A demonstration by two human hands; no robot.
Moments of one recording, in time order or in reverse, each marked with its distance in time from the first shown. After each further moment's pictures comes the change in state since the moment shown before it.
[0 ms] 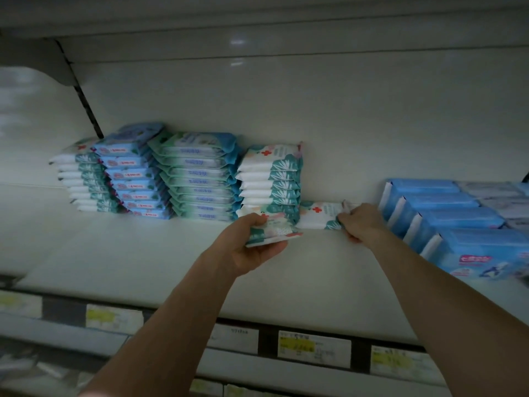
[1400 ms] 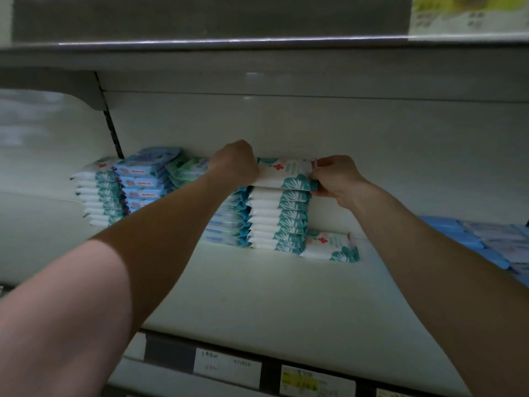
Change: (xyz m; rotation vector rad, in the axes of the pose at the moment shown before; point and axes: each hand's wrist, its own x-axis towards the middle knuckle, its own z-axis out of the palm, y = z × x) left_hand 0.002 0.140 0.054 1.608 0.552 0.764; right_hand -0.039 -0.150 -0.042 0.609 -0.148 -0.259
